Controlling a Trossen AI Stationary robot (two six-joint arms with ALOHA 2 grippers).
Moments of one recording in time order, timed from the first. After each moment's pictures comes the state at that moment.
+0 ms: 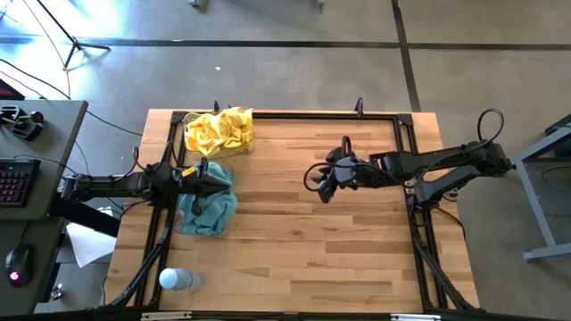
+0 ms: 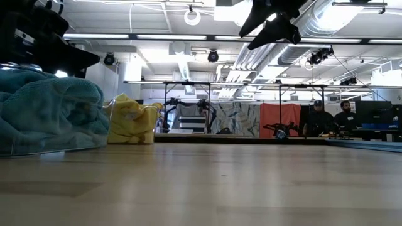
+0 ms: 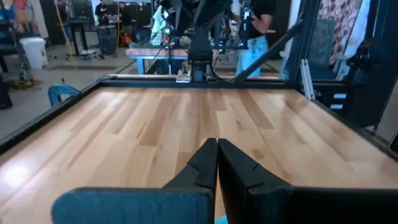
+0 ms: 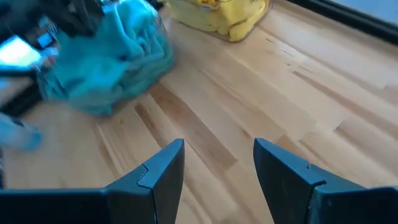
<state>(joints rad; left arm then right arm) 0.04 0.10 0.01 0.02 0.04 0.01 0.12 1.34 1.13 -0.54 0.37 0.73</state>
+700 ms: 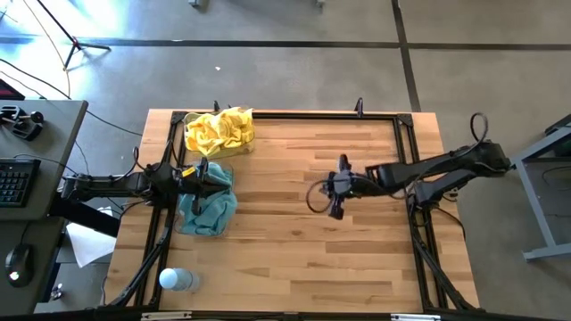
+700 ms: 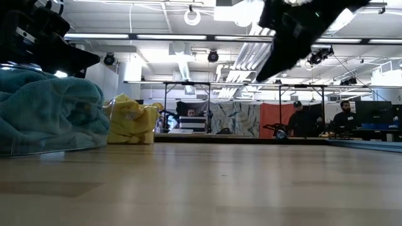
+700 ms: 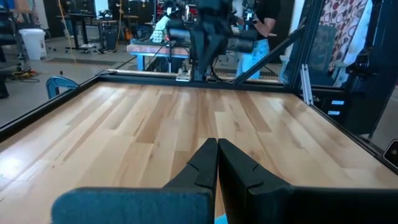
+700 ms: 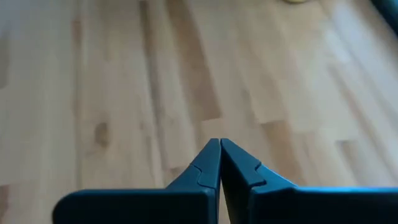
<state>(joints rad) 0.04 0.10 0.01 0.02 0.04 -0.05 0.13 1.34 0.92 -0.43 0.26 0.22</state>
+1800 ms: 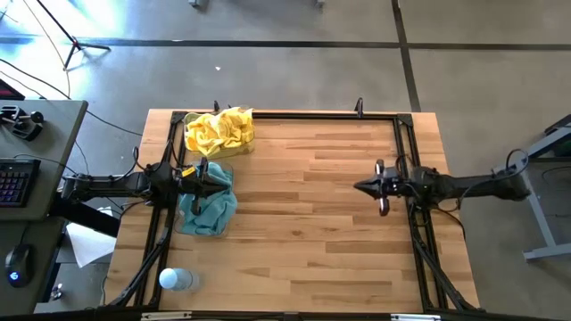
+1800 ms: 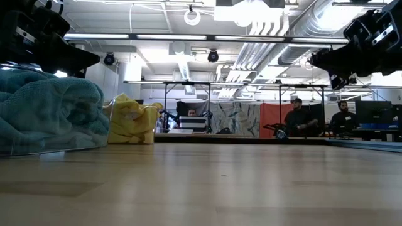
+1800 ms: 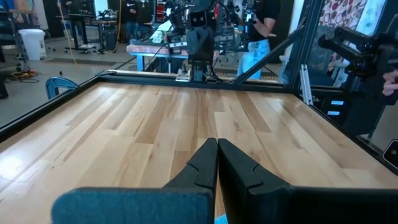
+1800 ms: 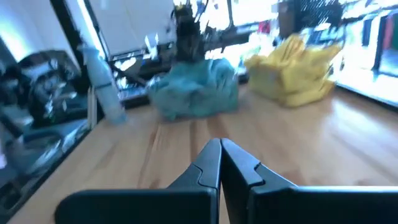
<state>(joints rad) 0.04 0.10 0.01 0.02 0.04 -0.05 0.03 0.24 0.02 0.16 0.06 0.20</state>
